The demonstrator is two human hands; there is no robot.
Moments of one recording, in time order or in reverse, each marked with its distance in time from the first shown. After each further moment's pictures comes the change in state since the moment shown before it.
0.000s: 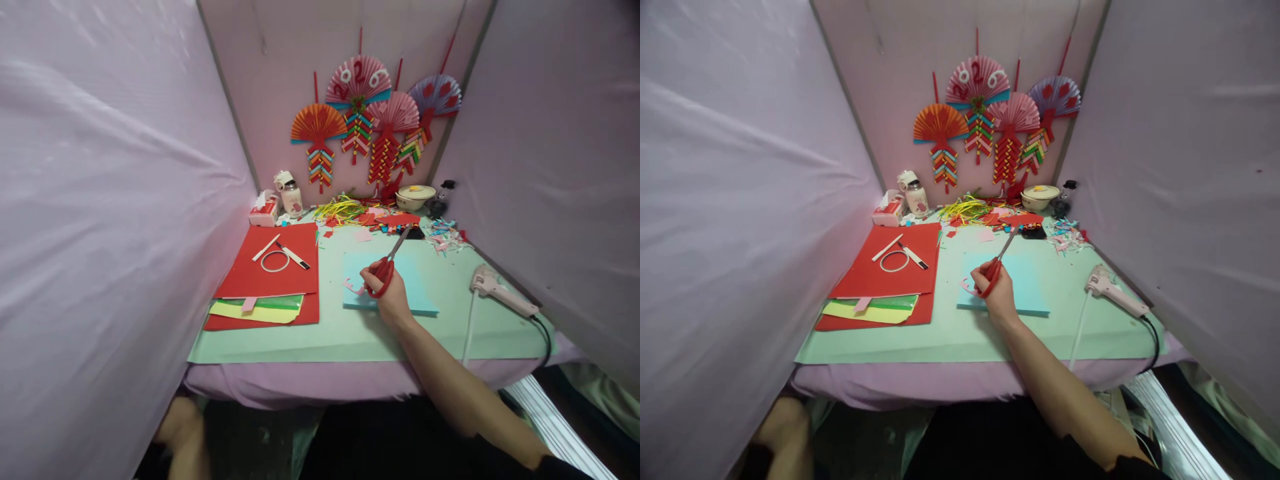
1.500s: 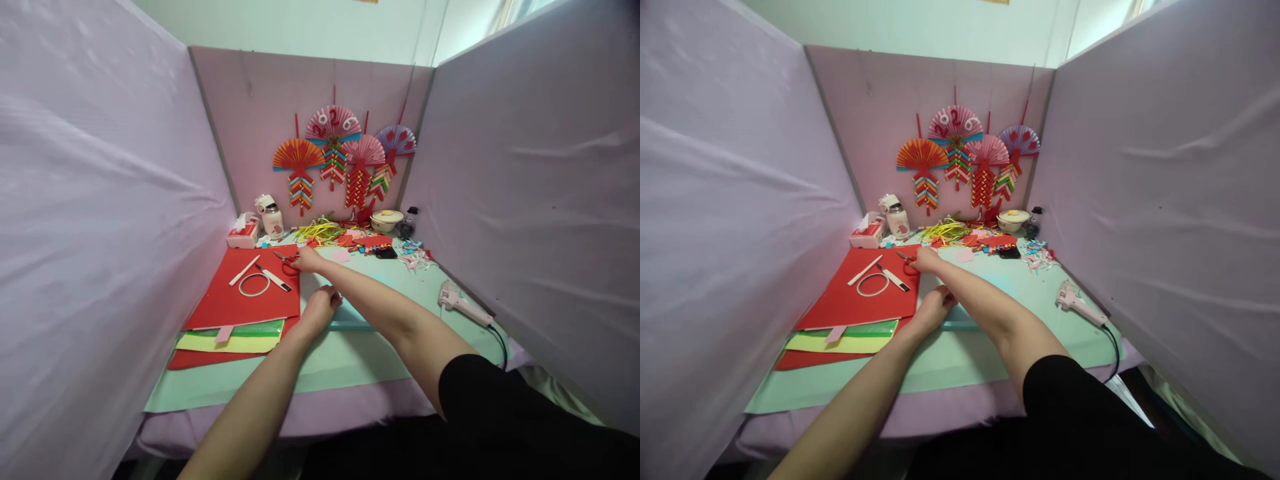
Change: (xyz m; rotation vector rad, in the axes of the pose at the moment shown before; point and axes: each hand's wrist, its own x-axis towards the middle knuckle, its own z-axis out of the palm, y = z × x) left_hand -0.037 0.152 0.263 -0.209 -1.068 0.775; right_hand 0.152 -0.001 0.125 -1.234 -0.583 -0.241
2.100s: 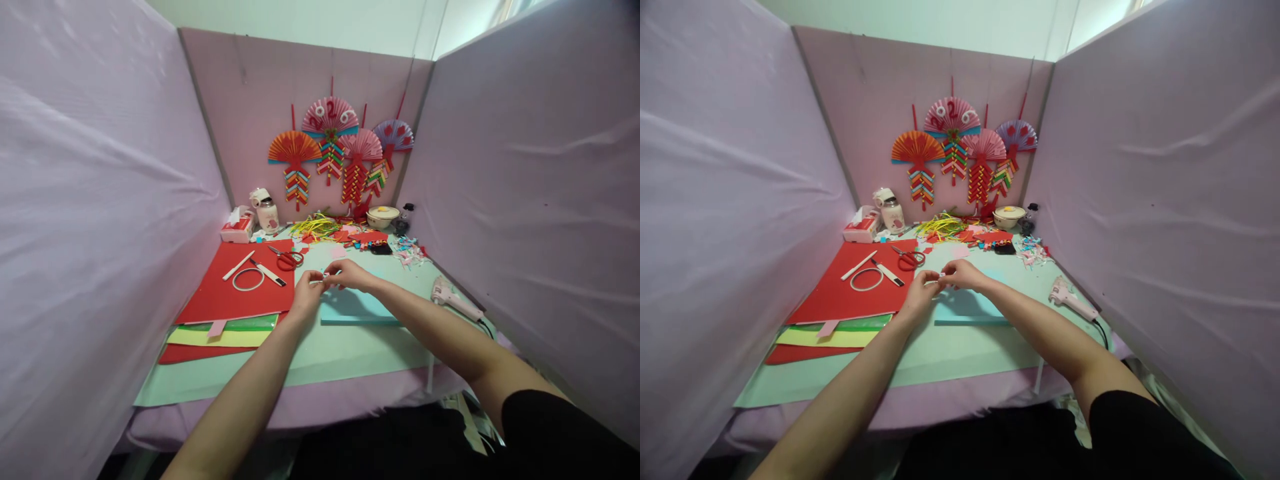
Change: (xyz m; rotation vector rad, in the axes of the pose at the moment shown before) left_hand 0.005 0.003 -0.002 -0.865 0.290 -0.389; right_hand -0.112 0.079 -0.013 0.667 -0.118 0.085
